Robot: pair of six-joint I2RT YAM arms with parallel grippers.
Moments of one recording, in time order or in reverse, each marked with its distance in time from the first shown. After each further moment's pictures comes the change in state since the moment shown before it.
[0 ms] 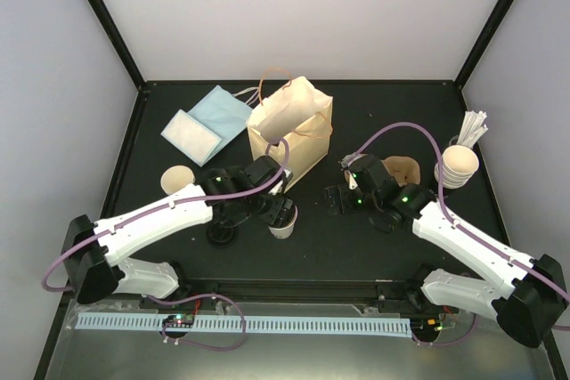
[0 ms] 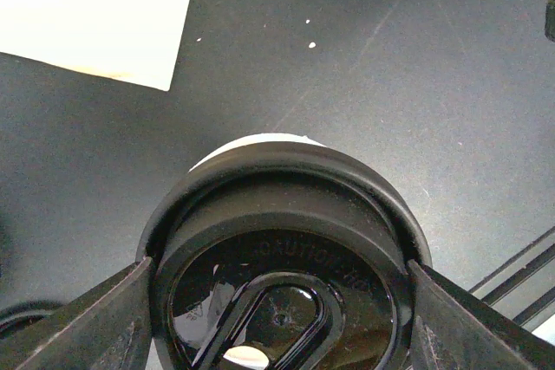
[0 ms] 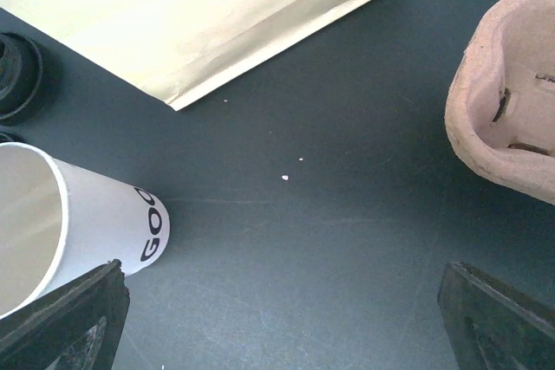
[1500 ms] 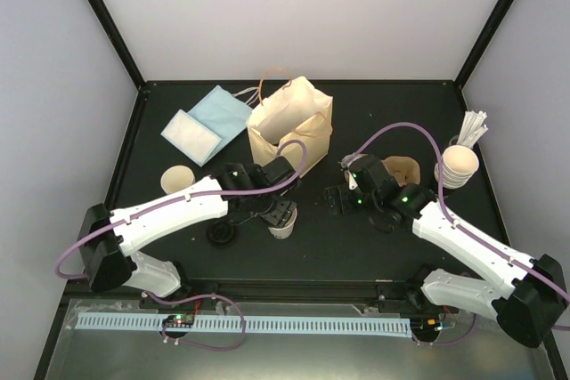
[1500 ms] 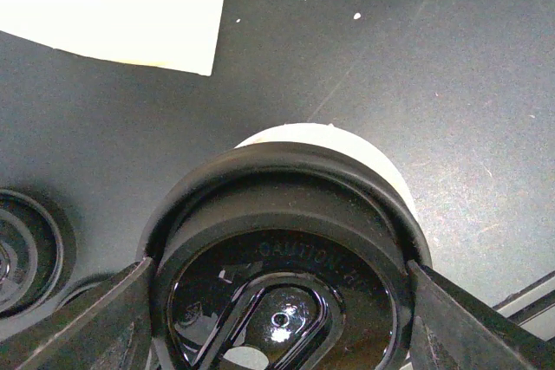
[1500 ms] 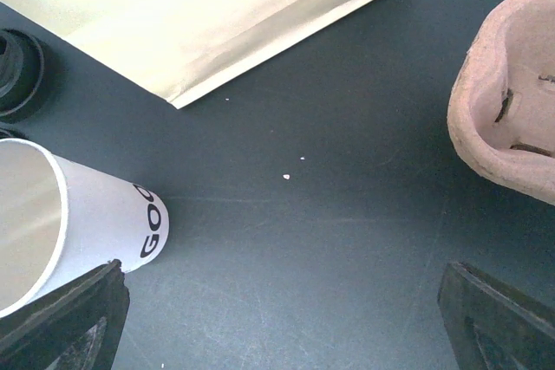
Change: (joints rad) left arm -0.063 0.125 0.138 -0.164 -0.142 0.021; right arm 0.000 0.000 0.000 0.000 -0.006 -0.007
